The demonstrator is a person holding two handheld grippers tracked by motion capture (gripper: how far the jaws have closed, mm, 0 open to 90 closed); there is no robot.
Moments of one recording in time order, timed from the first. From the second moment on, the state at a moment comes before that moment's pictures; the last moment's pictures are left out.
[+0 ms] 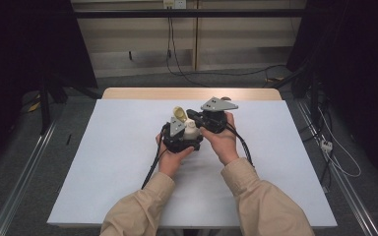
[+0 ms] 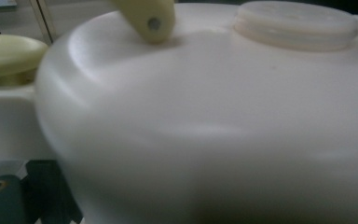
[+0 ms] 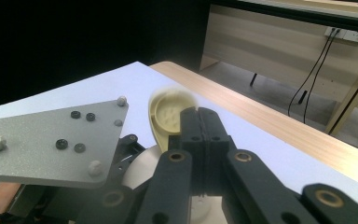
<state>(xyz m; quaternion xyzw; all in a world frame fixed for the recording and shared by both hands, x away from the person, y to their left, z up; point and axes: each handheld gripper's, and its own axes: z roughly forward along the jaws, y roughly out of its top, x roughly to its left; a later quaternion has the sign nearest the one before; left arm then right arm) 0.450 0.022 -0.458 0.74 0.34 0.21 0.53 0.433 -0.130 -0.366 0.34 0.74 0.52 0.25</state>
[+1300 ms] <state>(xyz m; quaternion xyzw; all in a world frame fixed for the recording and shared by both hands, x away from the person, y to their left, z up) 0.451 0.028 -0.456 0.76 0.33 0.19 0.52 0.409 -0.162 -0.373 0.38 0.72 0.53 0.24</state>
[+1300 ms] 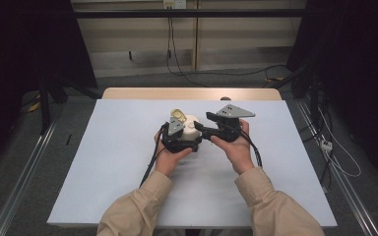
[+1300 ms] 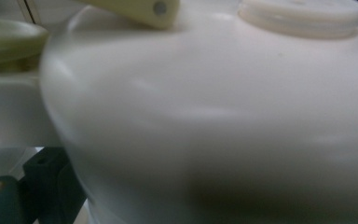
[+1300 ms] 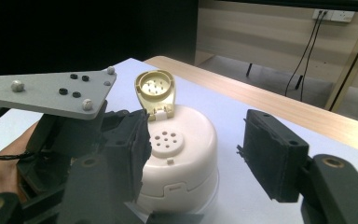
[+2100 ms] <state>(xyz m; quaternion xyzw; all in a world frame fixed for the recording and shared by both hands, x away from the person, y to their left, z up) 0.446 0.034 -0.455 0.78 0.34 0.15 0.51 0.384 -0.191 -0.379 0.38 0.72 0.53 0.26</state>
